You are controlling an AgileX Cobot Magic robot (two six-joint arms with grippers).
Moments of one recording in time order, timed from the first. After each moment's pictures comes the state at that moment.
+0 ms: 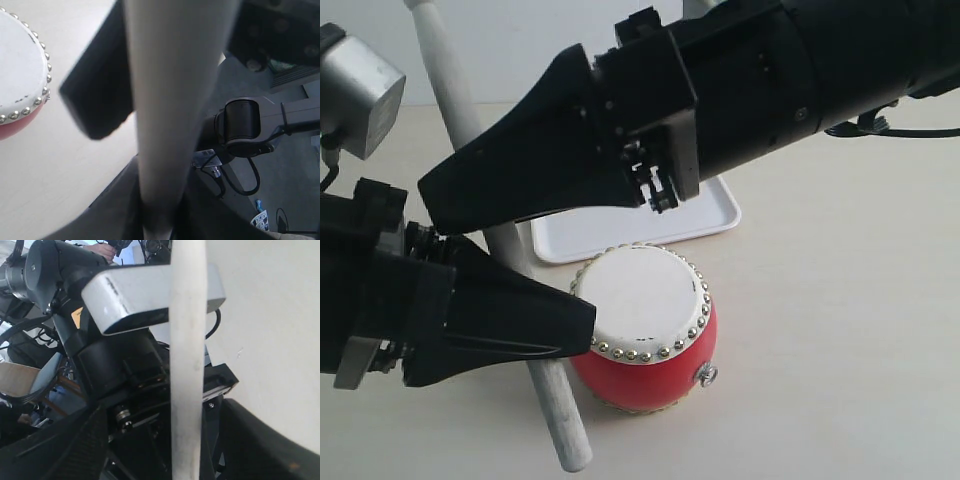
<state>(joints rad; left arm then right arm) -0.77 1.02 -0.68 -1.07 0.69 0.38 0.61 1.48 -1.04 1.42 1.18 -1.04</state>
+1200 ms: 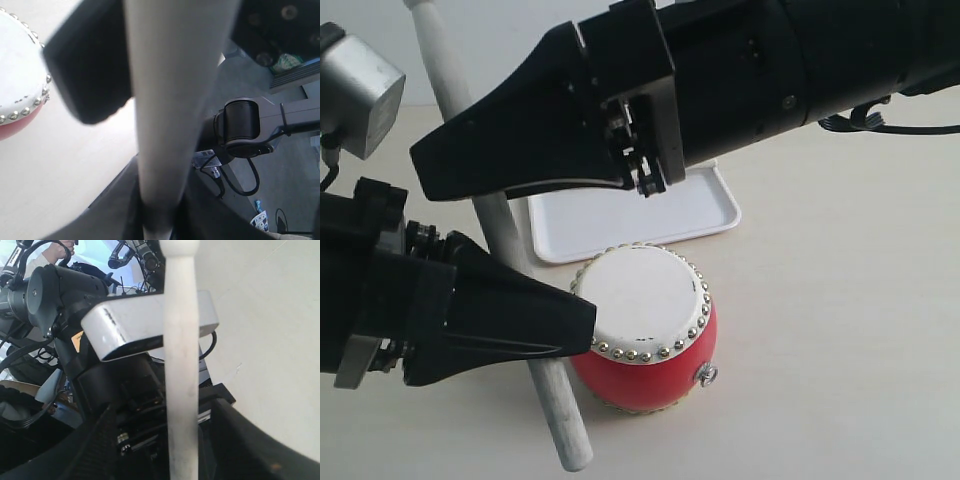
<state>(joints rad) -0.77 1.02 -0.68 -1.07 0.69 0.38 0.61 1.48 -1.04 1.47 1.15 -1.04</state>
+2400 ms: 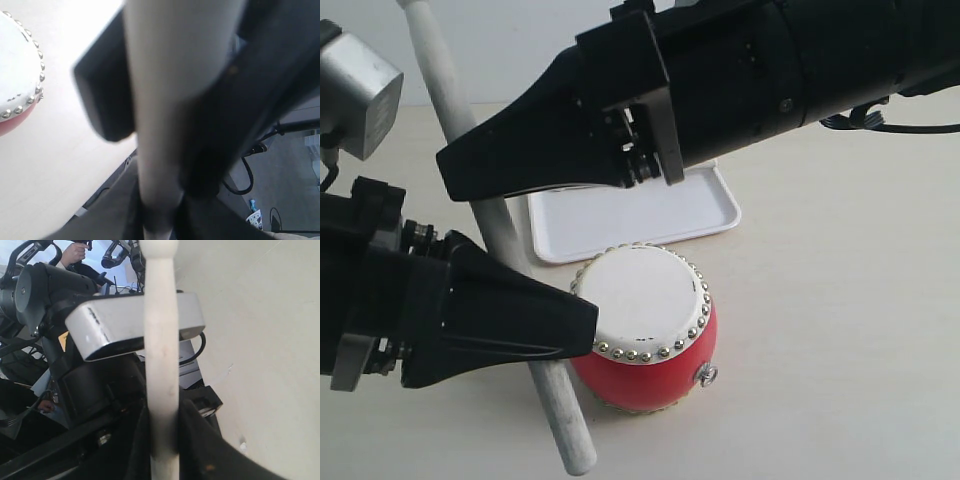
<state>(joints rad) -0.77 1.01 -0.69 -1.08 0.69 0.39 0.61 1.48 -1.04 1.46 1.13 -1.05</state>
